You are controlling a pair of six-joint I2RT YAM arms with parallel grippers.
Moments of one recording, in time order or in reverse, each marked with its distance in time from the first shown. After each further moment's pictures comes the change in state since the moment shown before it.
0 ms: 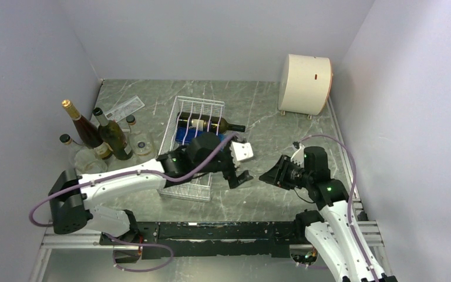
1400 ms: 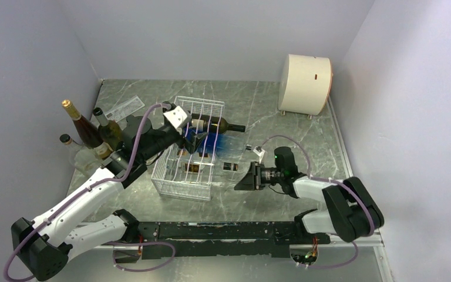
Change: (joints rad) left arm 0.440 -0.385 -0.177 0.066 -0.002 -0.019; right arm 0.205 0.747 -0.269 1.128 -0.421 -0.039
